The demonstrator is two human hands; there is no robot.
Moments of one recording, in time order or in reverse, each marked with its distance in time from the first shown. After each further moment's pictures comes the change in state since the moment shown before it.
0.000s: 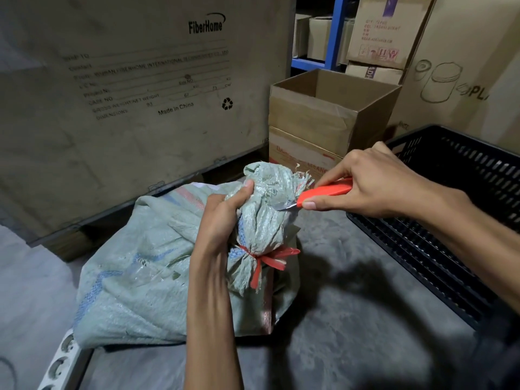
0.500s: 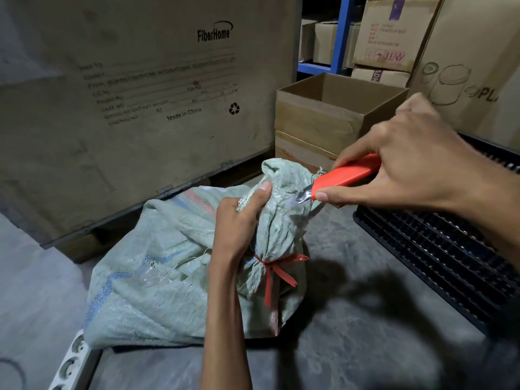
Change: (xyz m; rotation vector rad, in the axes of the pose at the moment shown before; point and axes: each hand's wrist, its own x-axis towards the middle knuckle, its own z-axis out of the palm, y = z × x) left_hand -0.015 -0.002 0.014 0.078 0.000 0.241; right_hand -0.021 -0.018 -0.052 -0.213 0.239 -0.125
